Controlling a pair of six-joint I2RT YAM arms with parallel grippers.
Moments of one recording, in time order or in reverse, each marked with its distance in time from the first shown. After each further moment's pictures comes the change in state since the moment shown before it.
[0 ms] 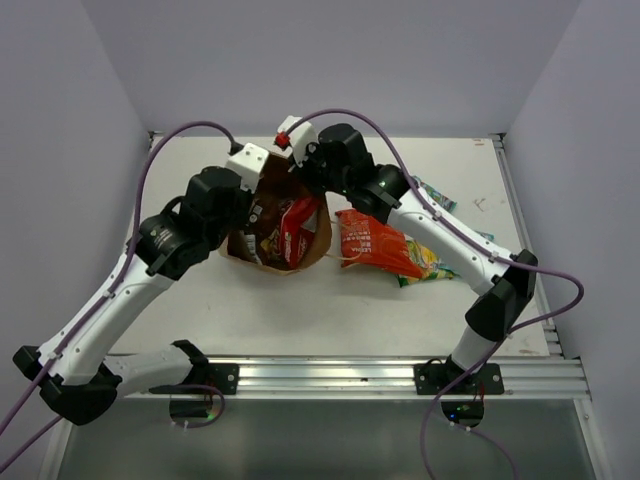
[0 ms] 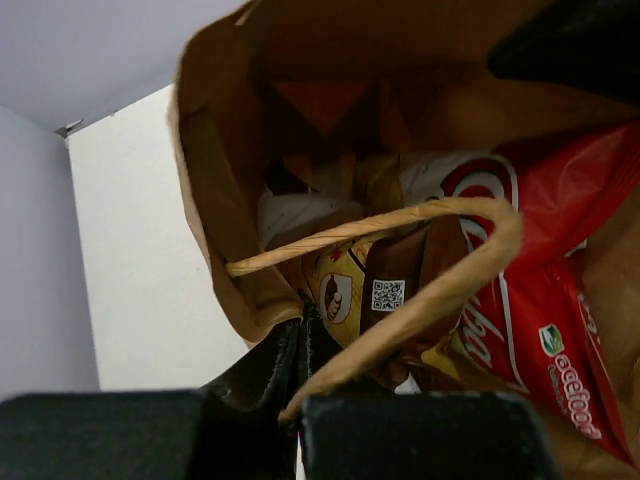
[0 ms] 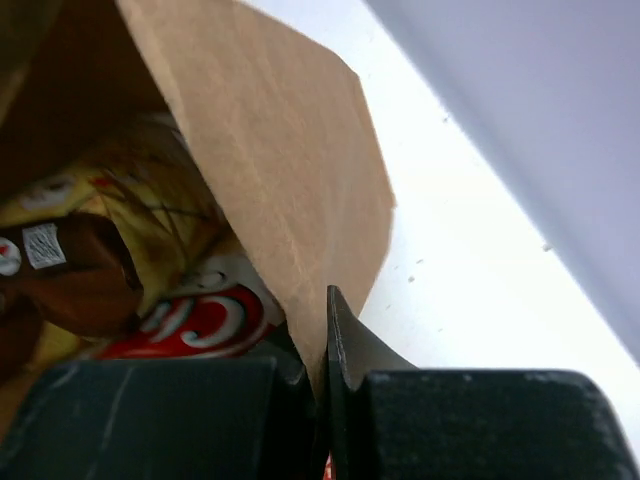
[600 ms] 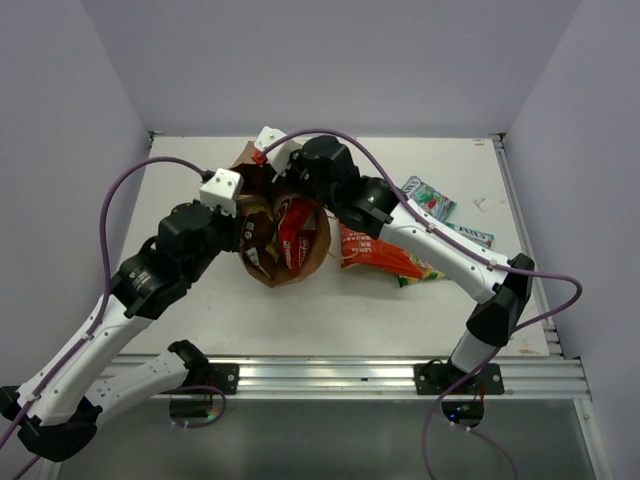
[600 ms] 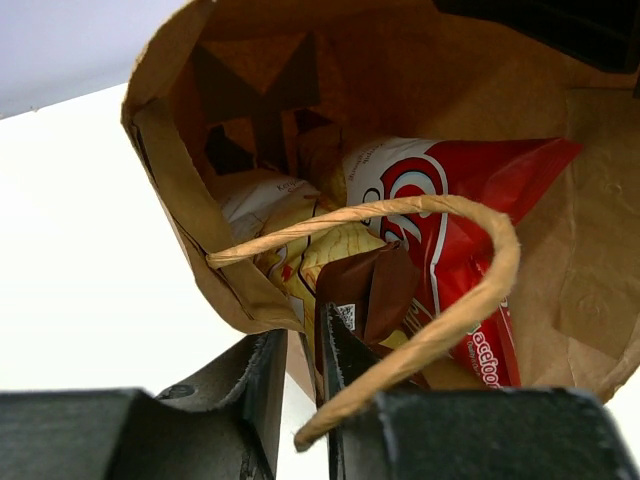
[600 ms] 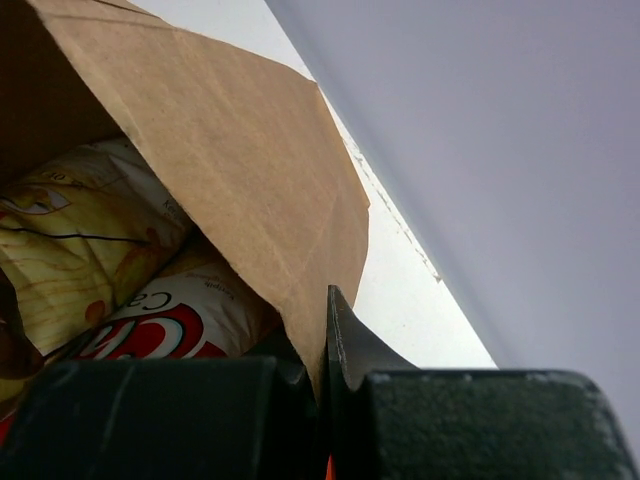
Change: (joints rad) left arm 0.000 -0.276 -0.291 0.196 0.103 -0.136; right arm 0.134 -0.014 0.027 0.097 0.254 -0.239
